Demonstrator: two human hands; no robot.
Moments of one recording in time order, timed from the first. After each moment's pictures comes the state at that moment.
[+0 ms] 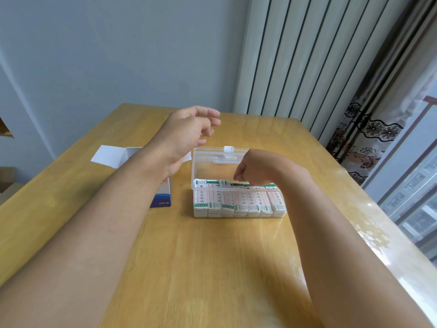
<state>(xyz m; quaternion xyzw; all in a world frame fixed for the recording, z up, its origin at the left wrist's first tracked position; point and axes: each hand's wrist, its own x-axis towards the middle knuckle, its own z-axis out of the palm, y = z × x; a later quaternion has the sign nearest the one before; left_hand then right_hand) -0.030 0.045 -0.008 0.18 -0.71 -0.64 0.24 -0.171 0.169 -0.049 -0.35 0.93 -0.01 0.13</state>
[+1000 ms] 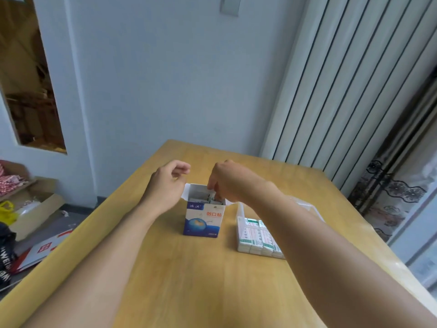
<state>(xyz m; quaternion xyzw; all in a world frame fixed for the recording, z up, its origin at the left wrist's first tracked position) 0.063 -0.065 -0.055 0.26 -0.78 -0.44 0.36 -0.063 0.052 0.011 -0.57 0.82 0.02 -0.03</state>
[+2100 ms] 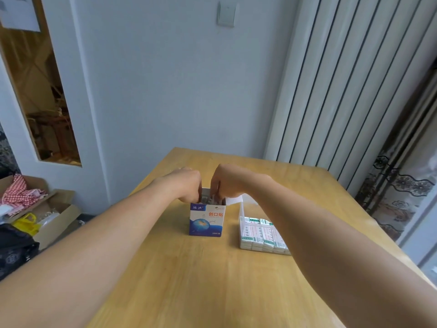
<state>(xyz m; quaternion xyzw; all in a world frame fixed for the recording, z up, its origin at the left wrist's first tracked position) 0.042 -0.051 0.001 0.26 -0.96 -0.07 -0.03 -0.073 0.048 0.017 -0.56 0.83 0.01 0.04</state>
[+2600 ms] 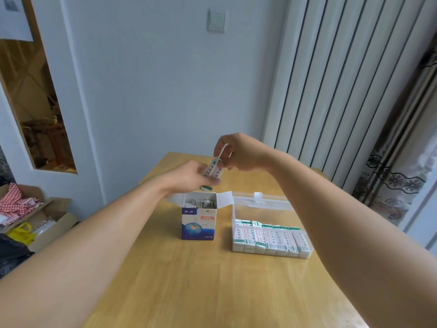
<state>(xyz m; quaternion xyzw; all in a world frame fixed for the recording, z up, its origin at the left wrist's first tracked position) 0.035 -0.038 0.021 0.19 -0.89 -0.41 0.09 -0.088 0.097 0.089 -0.56 0.80 -0.22 0.04</state>
